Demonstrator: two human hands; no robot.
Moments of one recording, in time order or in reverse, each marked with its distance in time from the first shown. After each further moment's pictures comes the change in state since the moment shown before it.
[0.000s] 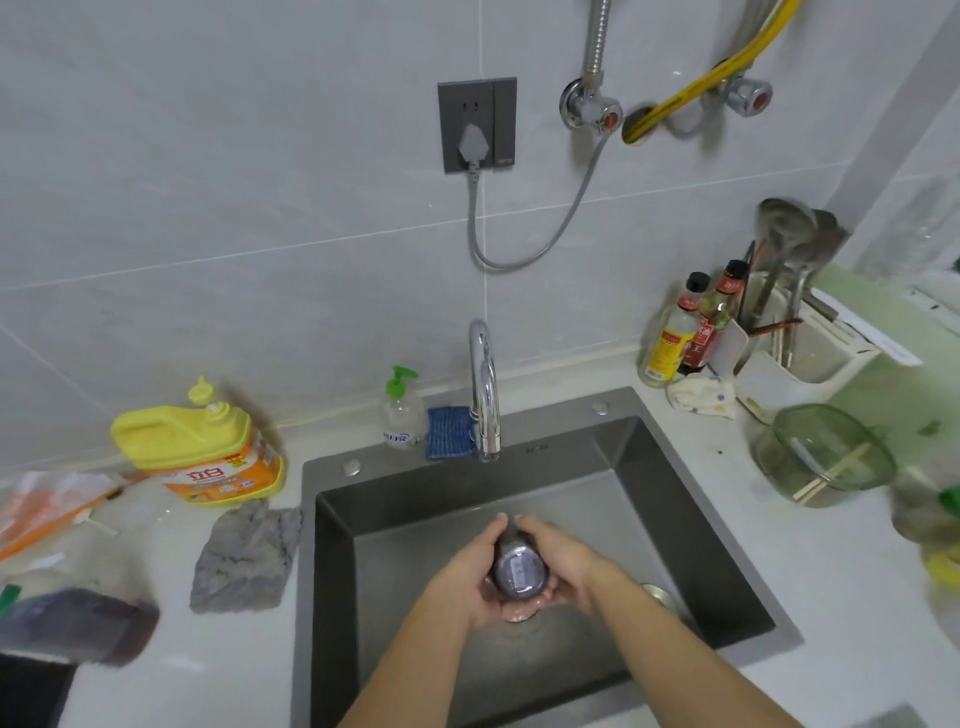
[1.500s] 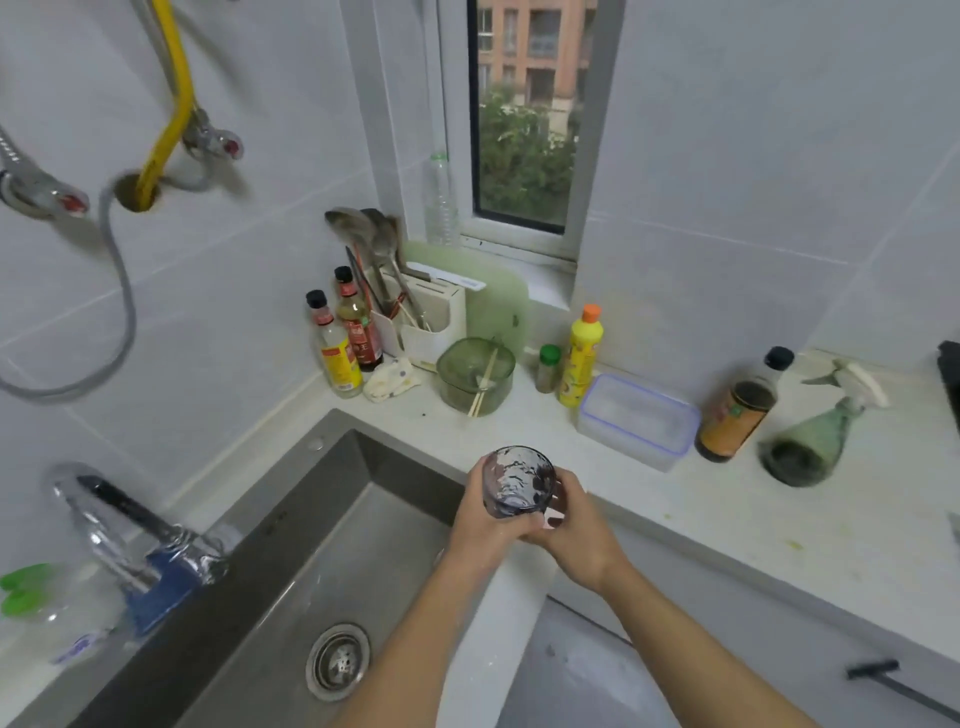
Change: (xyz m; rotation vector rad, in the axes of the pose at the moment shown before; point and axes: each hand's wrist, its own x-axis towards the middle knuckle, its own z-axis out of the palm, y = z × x) left_hand -0.022 -0.136 0.215 0.919 -0.669 0.686; right_hand -0.169 0.168 -0.170 0.272 0.886 -0.524
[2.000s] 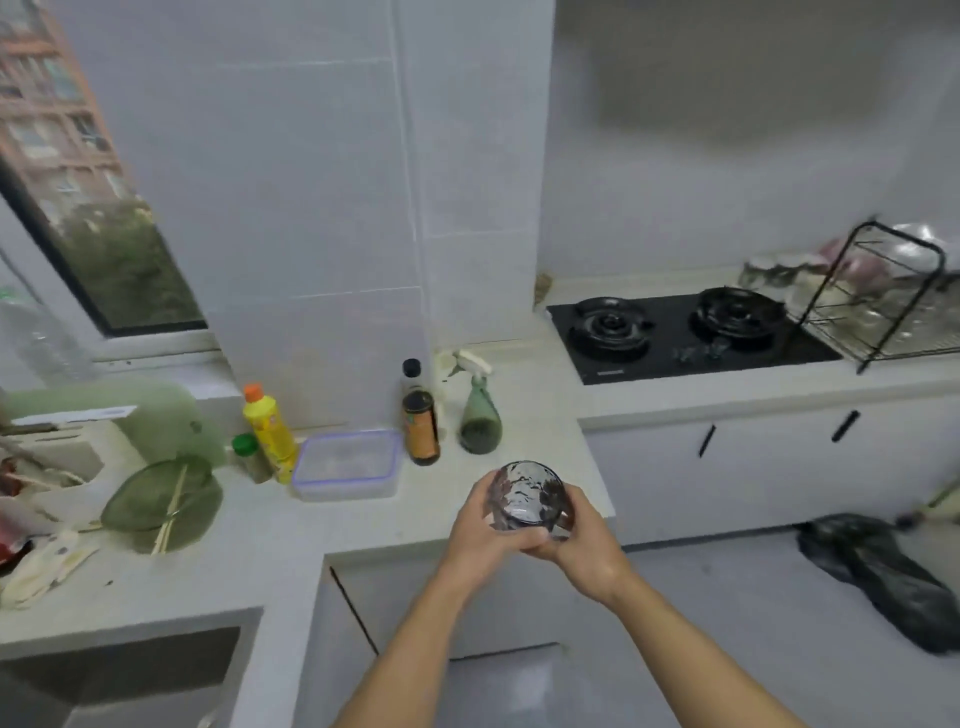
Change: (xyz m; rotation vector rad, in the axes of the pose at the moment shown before) left_hand -0.074 0.004 0.307 0.247 -0.640 0.036; right_hand -0.205 0.083 -0.258 0.194 0.610 0.116
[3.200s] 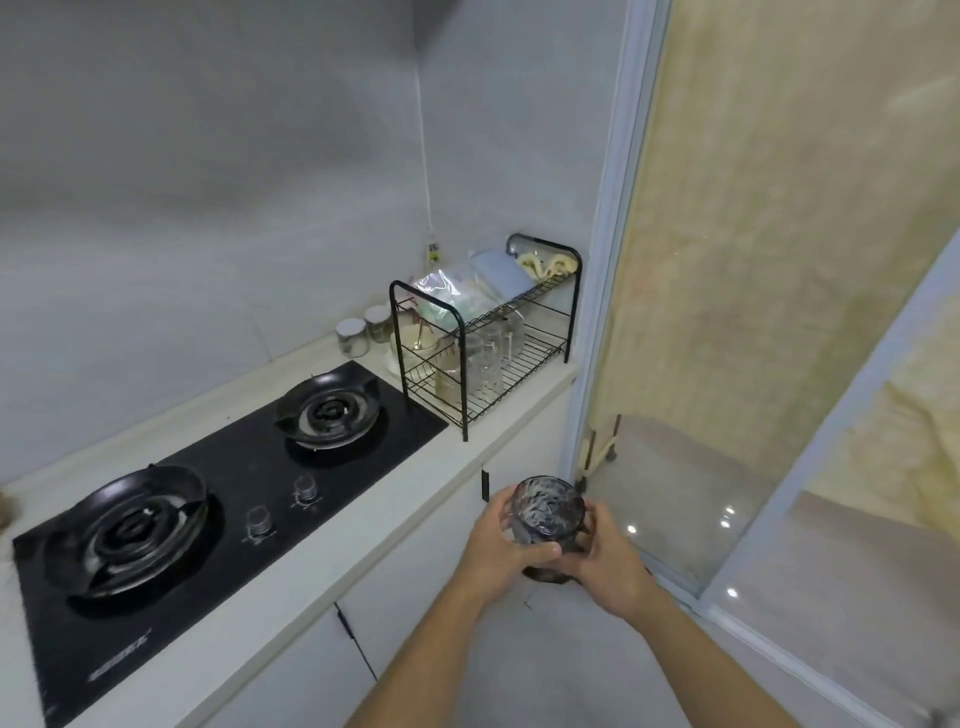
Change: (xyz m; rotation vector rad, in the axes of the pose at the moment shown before) left_hand 0.323 0.075 0.710 0.205 -0.815 0.042; right_hand 0.095 0.153 -0.689 0.187 0.675 0.156
